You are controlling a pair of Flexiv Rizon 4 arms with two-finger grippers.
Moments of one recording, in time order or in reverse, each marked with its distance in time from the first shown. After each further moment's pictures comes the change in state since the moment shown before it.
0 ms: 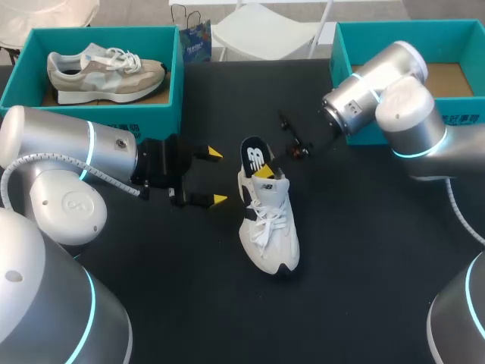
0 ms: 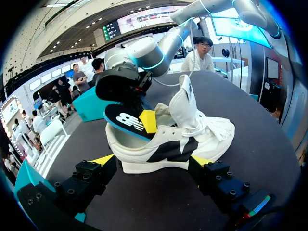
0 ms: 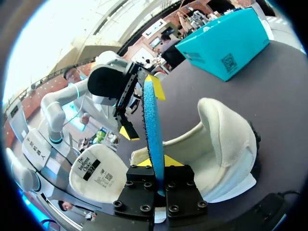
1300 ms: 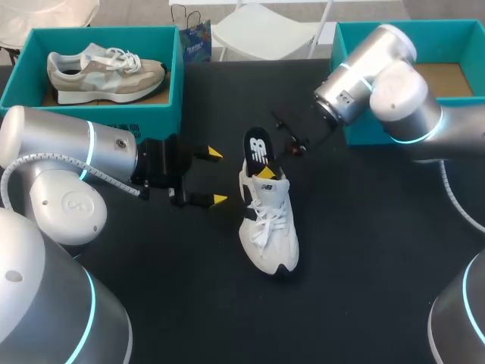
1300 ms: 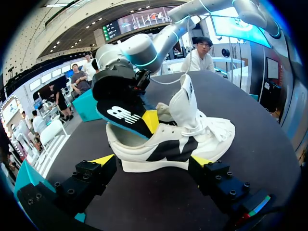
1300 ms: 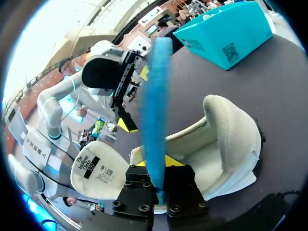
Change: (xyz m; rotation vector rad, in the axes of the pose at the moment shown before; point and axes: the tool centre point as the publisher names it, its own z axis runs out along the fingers) left arm 0.000 0.000 0.000 0.000 0.000 0.000; right arm 0.001 -0.010 -0.001 0.142 -0.012 0.033
